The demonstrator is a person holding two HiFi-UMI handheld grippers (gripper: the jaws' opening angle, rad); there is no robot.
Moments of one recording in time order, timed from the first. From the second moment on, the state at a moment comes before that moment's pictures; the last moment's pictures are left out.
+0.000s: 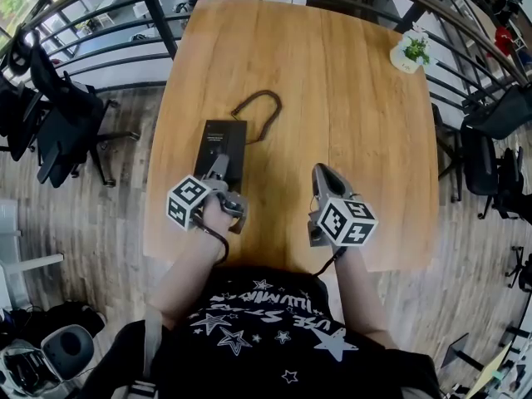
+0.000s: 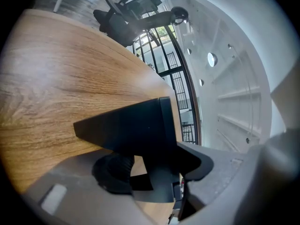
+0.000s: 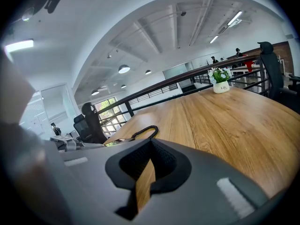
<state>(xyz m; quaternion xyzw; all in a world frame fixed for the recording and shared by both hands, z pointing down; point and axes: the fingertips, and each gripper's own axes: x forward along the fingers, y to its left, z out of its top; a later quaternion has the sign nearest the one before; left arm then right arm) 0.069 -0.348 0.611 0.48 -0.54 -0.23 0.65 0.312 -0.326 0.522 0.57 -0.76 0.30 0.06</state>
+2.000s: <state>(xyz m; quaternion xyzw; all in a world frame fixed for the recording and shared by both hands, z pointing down) 0.028 -0.305 0.543 0.63 -0.31 -0.21 0.68 0.251 -0.240 0.490 0.65 -0.71 0.26 0.04</state>
